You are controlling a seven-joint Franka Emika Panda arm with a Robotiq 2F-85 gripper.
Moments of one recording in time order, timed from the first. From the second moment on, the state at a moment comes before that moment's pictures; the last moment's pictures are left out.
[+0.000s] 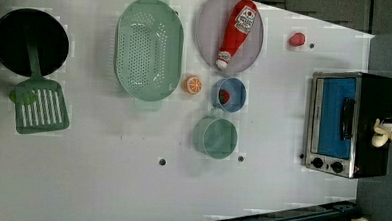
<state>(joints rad) -0.08 0.24 -0.62 -1.90 -0.02 0.54 -0.72</state>
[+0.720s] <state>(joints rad) -0.03 -0.05 -0.42 -1.72 -0.01 0.15 -0.62</state>
